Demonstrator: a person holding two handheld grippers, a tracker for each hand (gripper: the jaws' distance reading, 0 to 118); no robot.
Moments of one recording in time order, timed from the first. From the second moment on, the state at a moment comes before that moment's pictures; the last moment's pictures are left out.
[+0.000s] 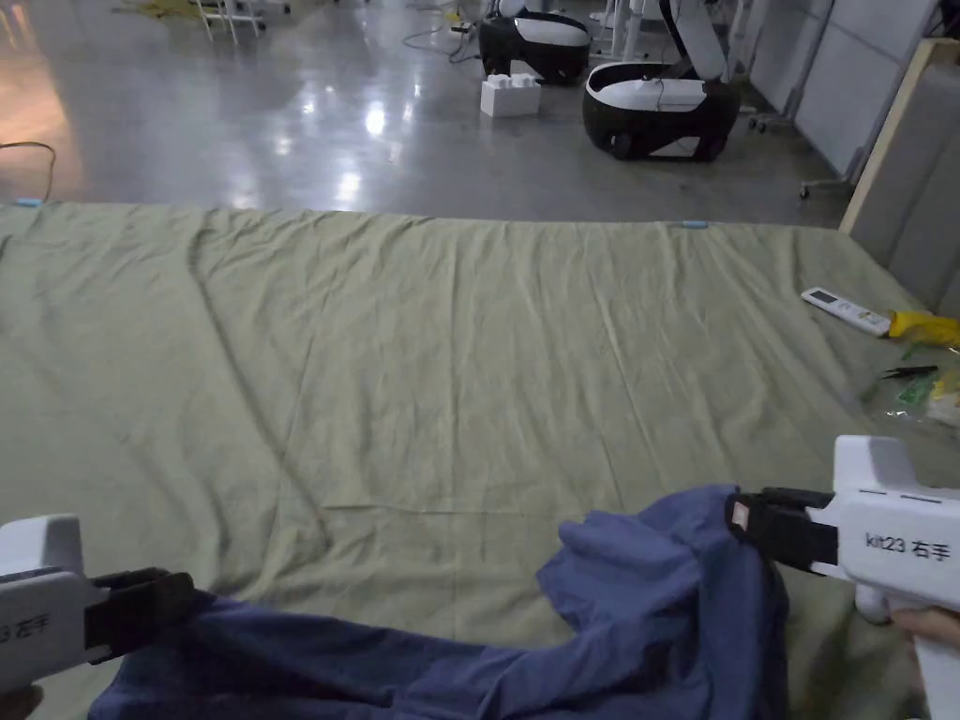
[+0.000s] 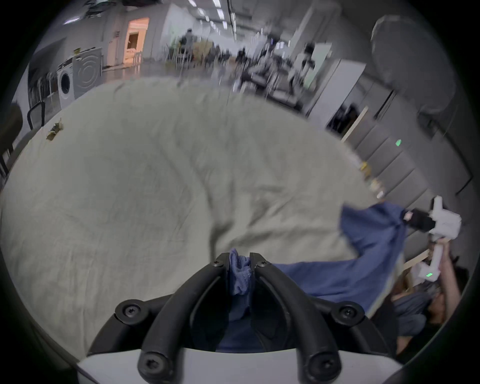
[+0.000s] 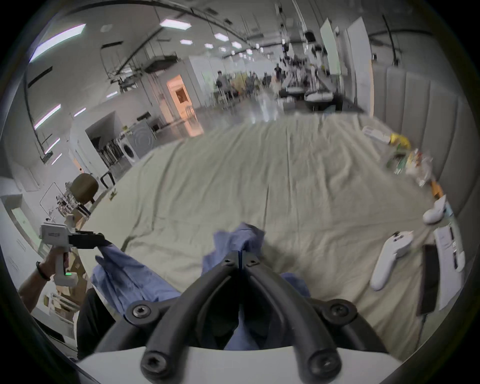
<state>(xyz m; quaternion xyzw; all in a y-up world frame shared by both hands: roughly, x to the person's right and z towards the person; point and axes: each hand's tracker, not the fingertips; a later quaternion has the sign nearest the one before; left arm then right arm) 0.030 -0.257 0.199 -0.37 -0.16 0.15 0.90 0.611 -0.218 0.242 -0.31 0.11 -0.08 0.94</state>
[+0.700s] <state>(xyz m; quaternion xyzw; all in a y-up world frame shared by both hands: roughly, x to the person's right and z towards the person) -0.001 0.049 0.257 -0.04 -0.18 0.16 0.97 0.608 0.026 0.288 0.00 0.07 -0.13 0.99</state>
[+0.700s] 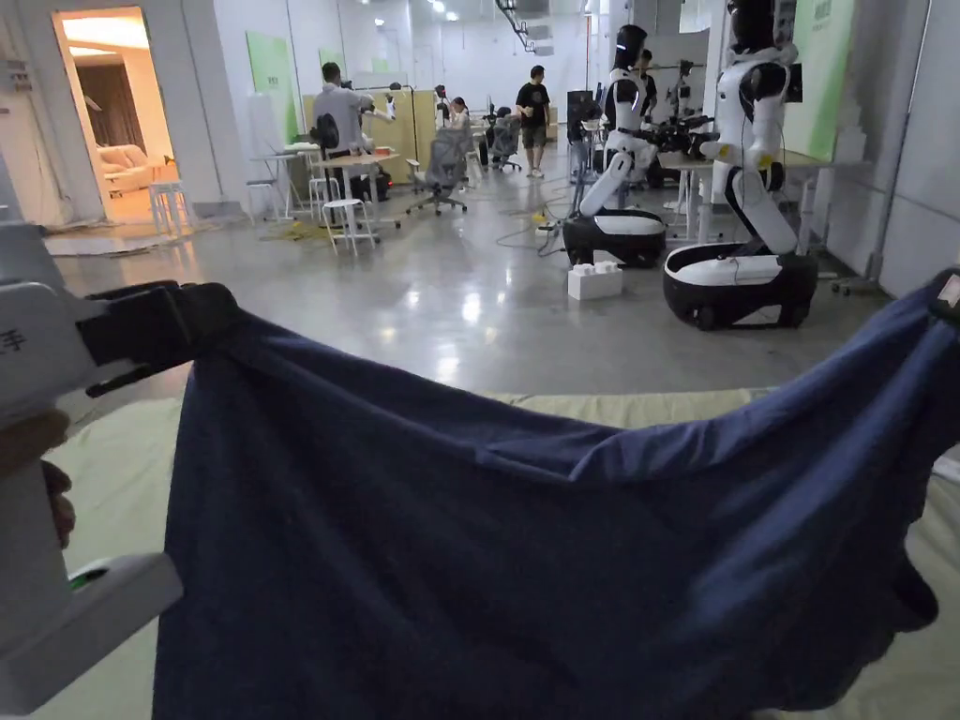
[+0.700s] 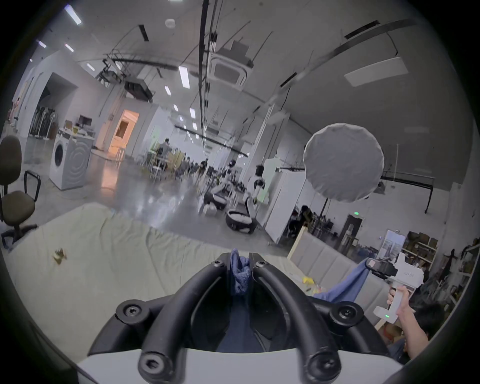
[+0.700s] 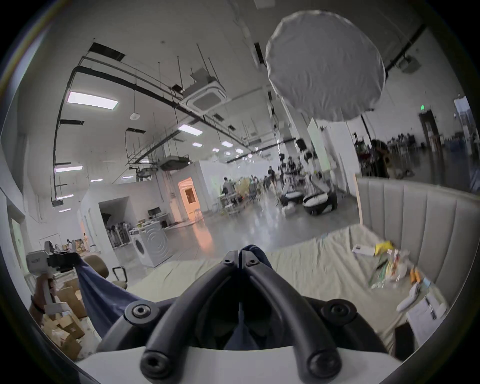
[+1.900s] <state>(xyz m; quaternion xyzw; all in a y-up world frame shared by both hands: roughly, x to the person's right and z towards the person) 0.009 0.109 0.106 -0.01 -0.07 0.16 0.98 0.566 0.133 0.138 0.10 -0.11 0.07 0.99</state>
